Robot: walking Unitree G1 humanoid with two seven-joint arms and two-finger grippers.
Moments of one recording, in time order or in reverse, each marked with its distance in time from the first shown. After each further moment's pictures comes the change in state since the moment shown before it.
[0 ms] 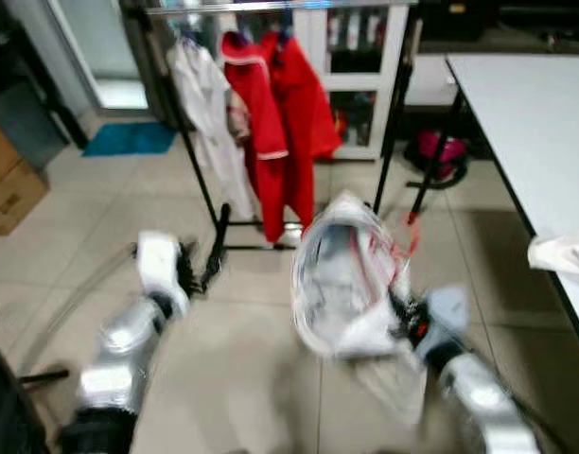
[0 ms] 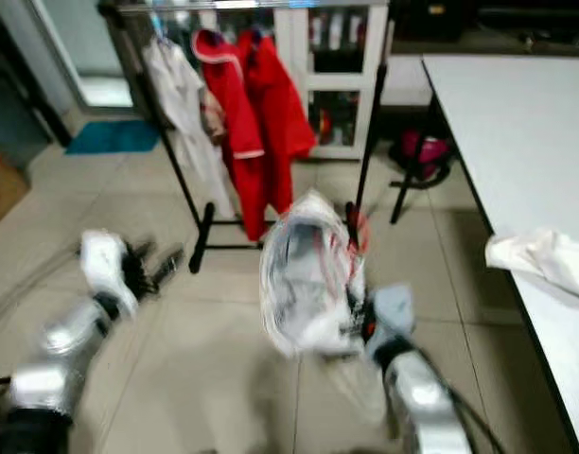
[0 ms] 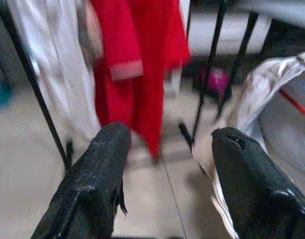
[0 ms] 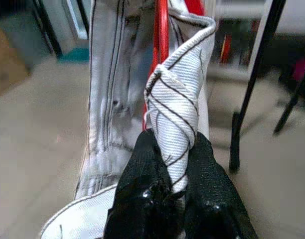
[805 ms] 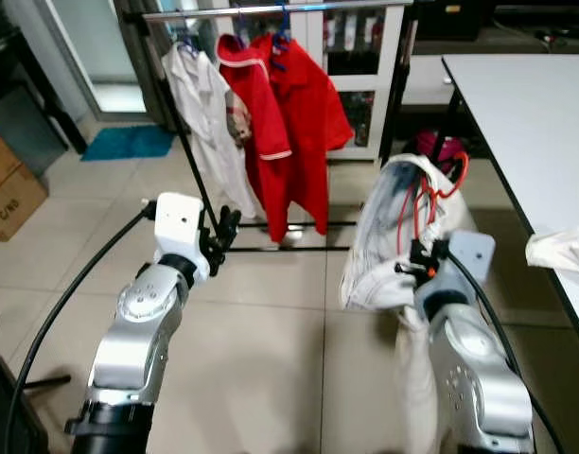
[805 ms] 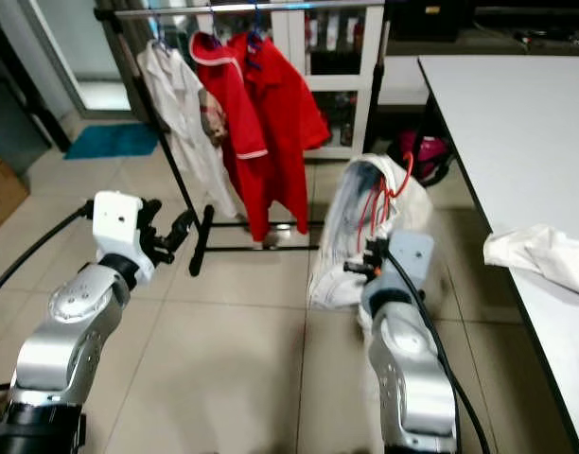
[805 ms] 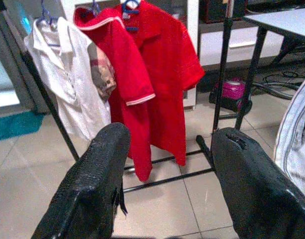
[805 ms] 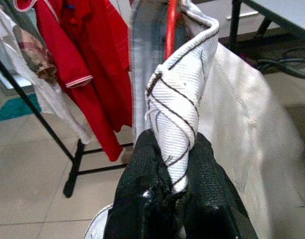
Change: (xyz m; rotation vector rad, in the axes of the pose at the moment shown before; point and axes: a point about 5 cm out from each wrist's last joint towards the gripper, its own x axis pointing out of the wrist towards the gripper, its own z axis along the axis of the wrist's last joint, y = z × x) left arm 0.012 -0.035 0.042 0.078 -0.001 0.073; right arm 0.019 0.016 0.059 0.208 -0.002 -0.295
